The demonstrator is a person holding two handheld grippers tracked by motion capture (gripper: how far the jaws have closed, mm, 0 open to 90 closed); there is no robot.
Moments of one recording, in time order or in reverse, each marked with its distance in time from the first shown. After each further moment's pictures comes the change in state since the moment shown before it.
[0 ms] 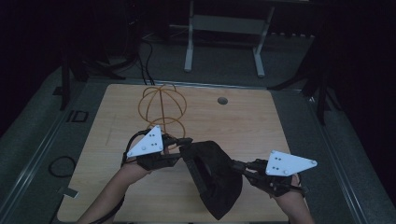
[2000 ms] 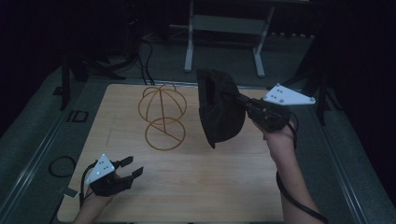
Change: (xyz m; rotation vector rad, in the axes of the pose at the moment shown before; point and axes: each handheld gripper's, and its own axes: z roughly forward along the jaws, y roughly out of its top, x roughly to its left) left arm -0.014 -0.151 -0.092 0.135 0.407 -0.375; right arm -0.094 0.080 0.035 -0.059 -0.346 0.083
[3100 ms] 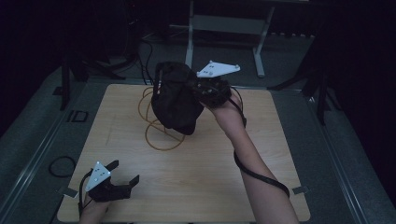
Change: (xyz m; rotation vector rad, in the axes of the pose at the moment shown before) left arm 0.005 -0.030 -0.002 -0.008 0.121 -0.058; right arm 0.047 0.046 0.125 0.146 0.091 -0.045
